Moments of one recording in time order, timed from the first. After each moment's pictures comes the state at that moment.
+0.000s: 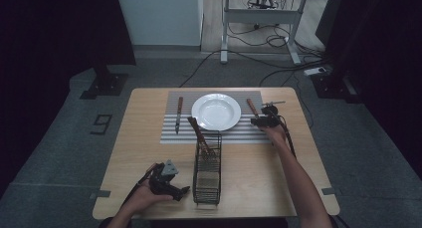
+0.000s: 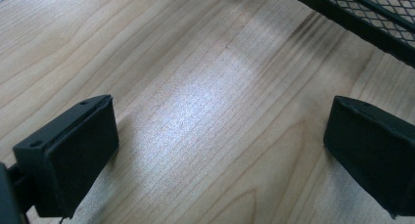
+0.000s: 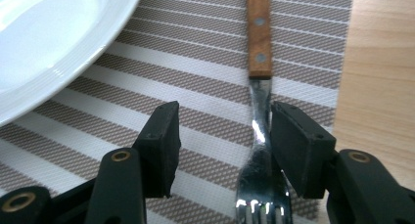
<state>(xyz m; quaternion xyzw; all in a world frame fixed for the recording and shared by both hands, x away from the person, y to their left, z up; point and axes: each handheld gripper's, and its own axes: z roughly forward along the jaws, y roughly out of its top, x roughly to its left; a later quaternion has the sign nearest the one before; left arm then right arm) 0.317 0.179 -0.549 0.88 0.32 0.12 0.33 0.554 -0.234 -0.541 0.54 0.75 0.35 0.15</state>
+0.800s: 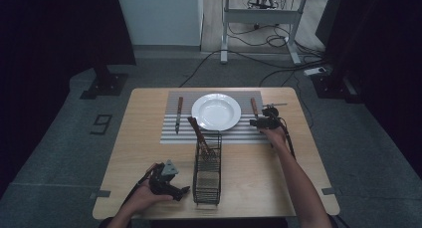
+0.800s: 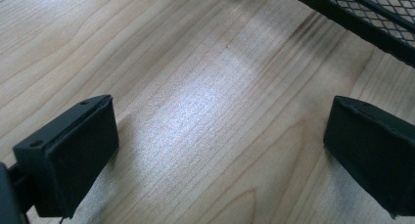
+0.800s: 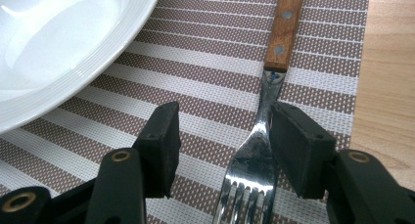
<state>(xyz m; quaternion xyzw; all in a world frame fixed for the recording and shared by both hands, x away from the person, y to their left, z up) 0.317 0.179 -0.549 0.88 0.32 0.12 0.33 0.546 -0.235 -0.542 0.55 0.74 0.38 0.13</state>
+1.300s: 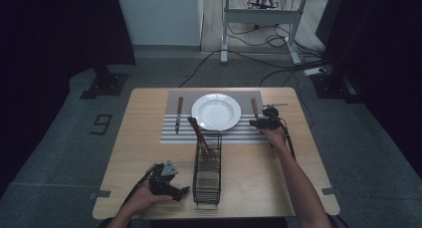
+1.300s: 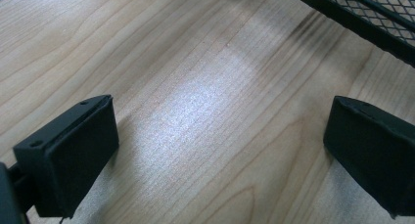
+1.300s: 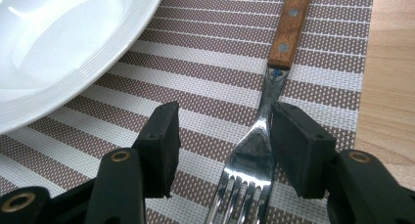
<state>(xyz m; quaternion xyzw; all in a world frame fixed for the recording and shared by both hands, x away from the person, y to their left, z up) 0.315 0.179 -0.549 0.88 0.32 0.12 0.33 0.545 -0.236 -0.542 0.55 0.73 0.38 0.13</state>
